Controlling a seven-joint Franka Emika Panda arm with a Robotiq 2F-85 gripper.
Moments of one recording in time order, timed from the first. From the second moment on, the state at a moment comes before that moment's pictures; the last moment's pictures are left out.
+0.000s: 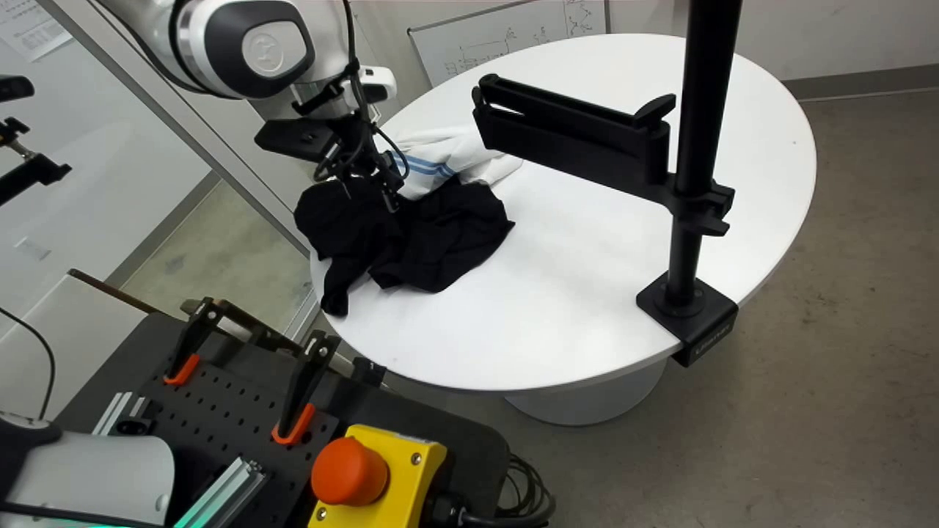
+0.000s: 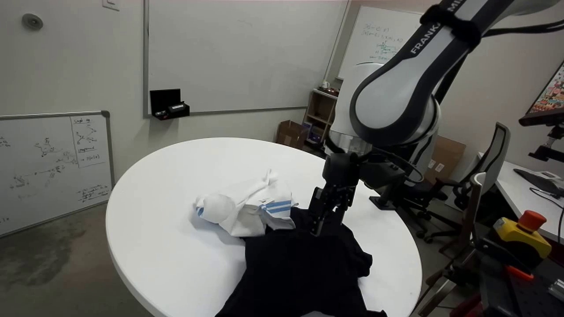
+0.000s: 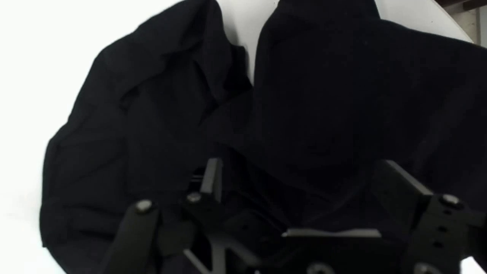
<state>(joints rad) 0.00 0.62 0.04 -2.24 0.21 2.71 -0.02</state>
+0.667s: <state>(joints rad) 0.00 0.77 0.04 -2.13 0.20 2.71 -0.02</state>
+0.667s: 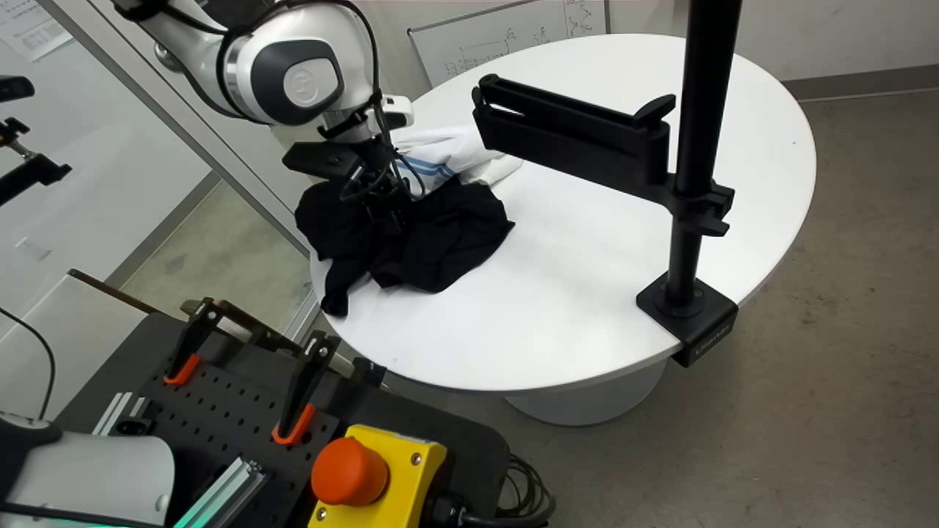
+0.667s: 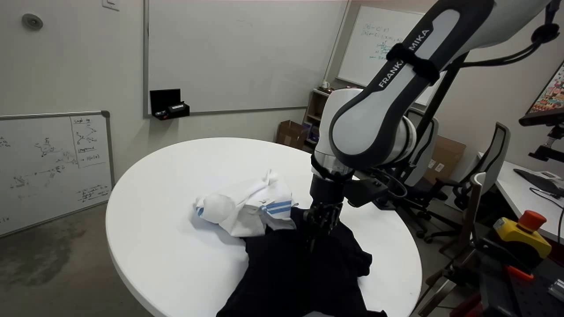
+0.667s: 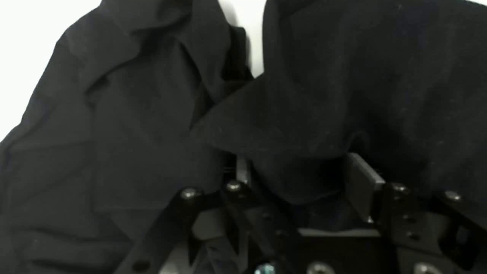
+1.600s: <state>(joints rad) -0.02 0.62 0.06 -2.21 0.20 2.62 -0.02</state>
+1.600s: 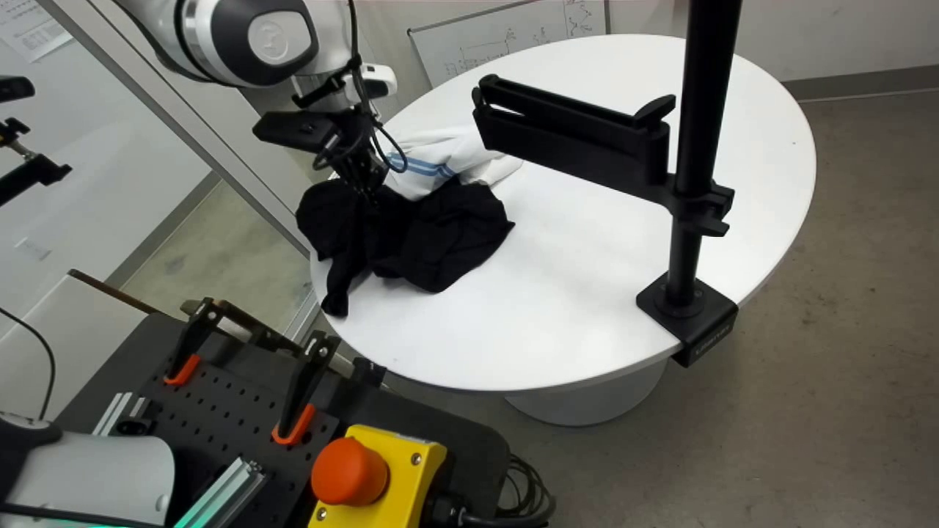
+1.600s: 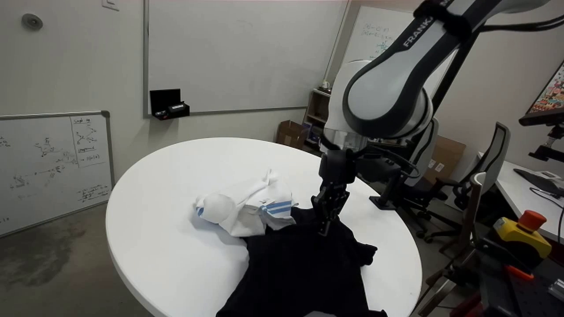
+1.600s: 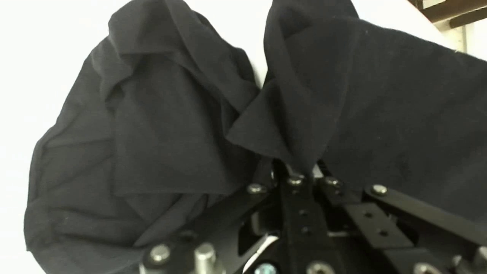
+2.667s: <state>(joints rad) -0.03 -0.22 0.00 -2.65 0.20 2.27 -0.02</state>
